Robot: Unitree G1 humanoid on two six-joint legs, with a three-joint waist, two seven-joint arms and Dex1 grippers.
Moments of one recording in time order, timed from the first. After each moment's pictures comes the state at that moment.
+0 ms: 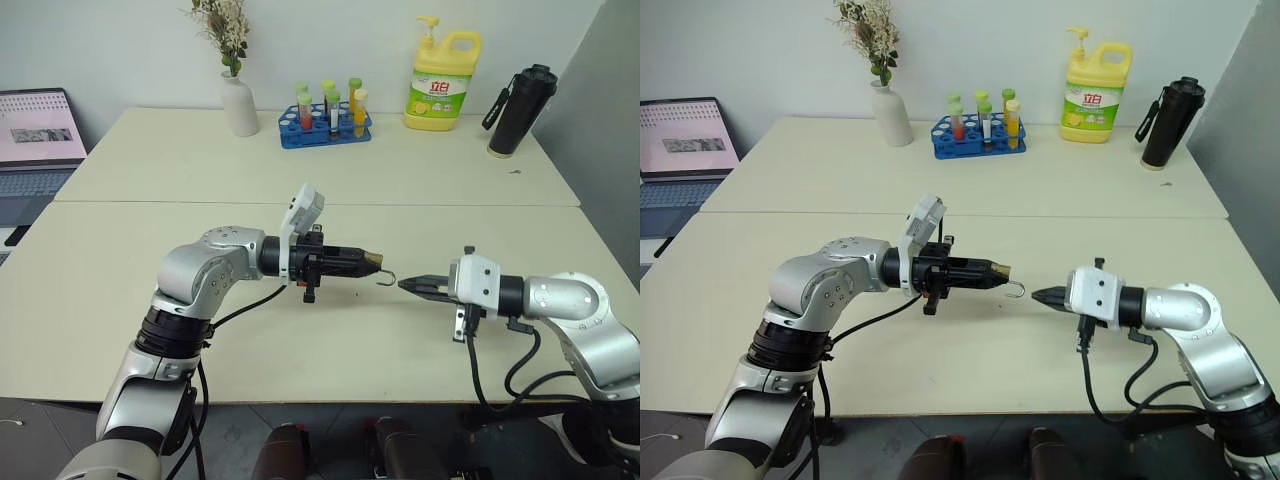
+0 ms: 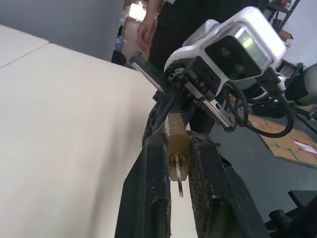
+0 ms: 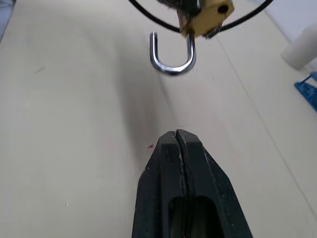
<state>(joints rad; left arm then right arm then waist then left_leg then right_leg) -0.68 0.47 -0.15 -0.04 -0.65 0.82 -1.14 -0.20 -0.79 0.08 -0.39 0.20 0.16 0.99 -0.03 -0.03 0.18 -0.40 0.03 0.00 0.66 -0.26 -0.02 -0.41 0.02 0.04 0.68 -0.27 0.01</state>
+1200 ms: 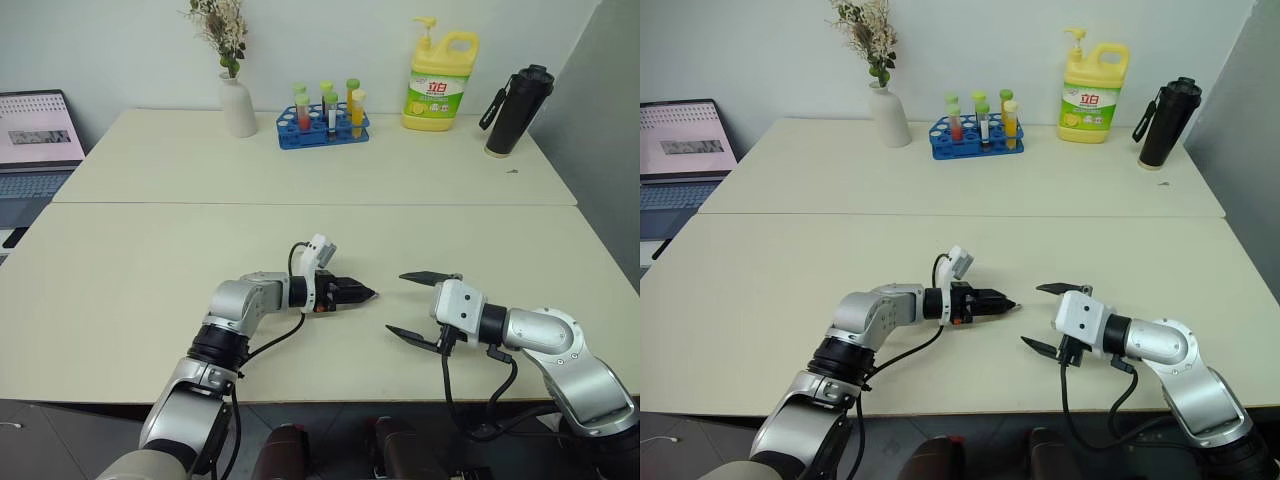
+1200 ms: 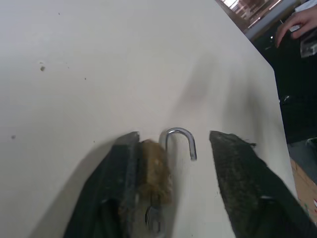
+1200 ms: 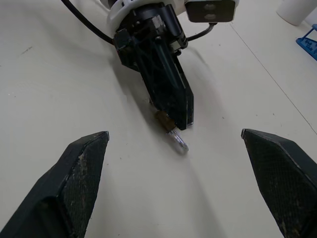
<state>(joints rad) -0.64 0.29 -0.16 0.33 -0.46 0.82 -0.91 -0.11 -0.69 0.15 -0.46 0.10 0.23 0.85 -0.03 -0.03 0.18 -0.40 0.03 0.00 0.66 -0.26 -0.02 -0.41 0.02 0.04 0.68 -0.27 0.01</state>
